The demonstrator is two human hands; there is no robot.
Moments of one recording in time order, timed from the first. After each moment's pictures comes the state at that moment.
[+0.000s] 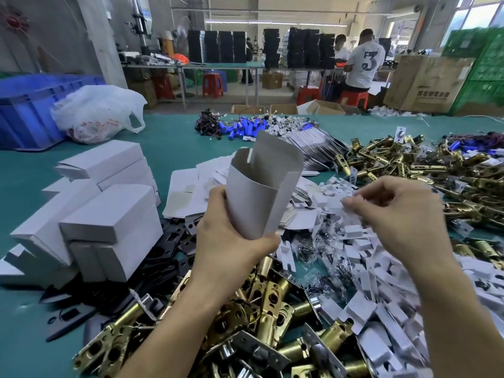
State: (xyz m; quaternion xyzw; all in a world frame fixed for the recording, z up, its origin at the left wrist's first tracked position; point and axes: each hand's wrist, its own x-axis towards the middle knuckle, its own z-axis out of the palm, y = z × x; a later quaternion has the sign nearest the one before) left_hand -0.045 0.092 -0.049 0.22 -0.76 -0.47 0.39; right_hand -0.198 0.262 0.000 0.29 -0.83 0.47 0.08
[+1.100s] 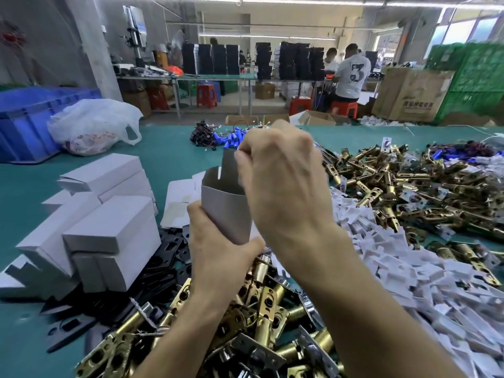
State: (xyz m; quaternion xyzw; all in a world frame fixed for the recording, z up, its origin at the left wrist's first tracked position) left_hand -0.046 0.100 -0.045 0.30 -0.70 -0.48 0.43; right_hand -0.095 0.174 0.073 0.45 -0.78 0.34 0.26
